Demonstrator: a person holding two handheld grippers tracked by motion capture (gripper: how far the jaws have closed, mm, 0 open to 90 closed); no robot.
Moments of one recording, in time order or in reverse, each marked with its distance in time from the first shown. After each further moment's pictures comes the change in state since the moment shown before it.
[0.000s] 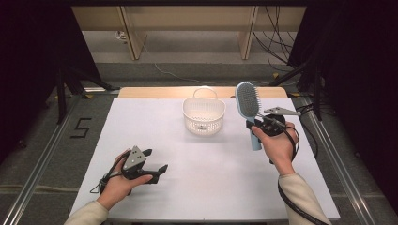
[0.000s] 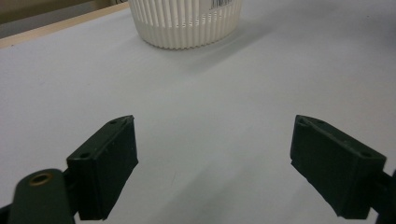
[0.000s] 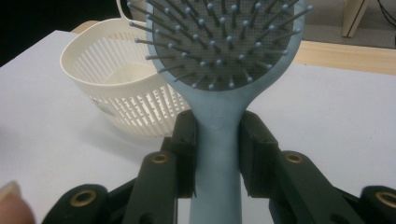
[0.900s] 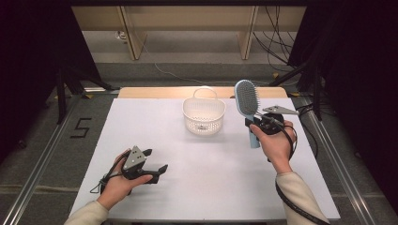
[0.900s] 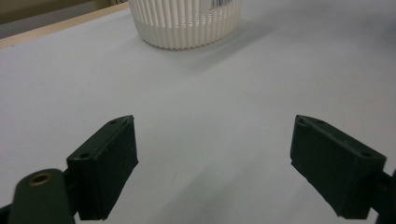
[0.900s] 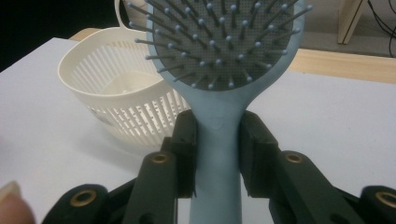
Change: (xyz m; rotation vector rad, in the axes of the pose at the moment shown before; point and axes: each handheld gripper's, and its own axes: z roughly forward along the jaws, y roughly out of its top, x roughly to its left) left arm 0.000 0.000 0.000 0.001 0.000 0.001; right arm 0.002 0.003 0.004 -0.025 -0.009 0.000
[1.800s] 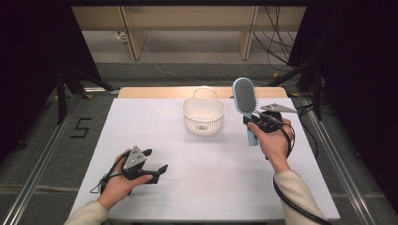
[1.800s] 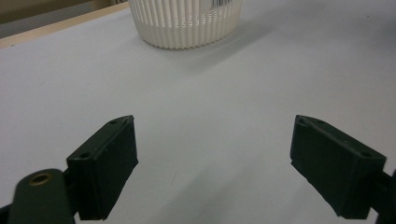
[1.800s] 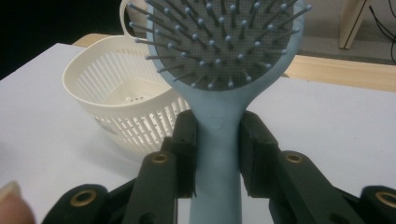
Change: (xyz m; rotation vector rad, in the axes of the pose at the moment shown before) left arm 0.000 0.000 0.000 0.000 0.000 -0.001; right arm 0.004 0.005 0.004 -0.014 0.008 -0.004
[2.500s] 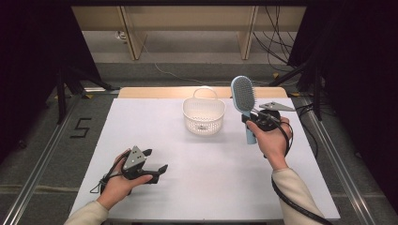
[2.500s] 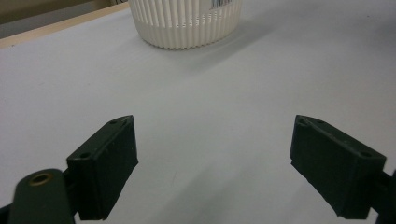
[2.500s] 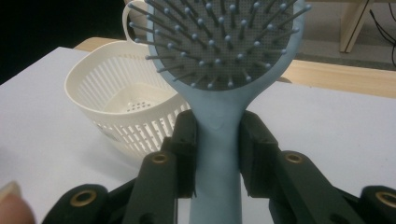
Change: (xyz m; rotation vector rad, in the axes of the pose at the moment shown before) left arm 0.000 0.000 0.000 0.000 0.001 0.001; right arm 0.003 0.004 0.004 -0.013 0.001 -0.003
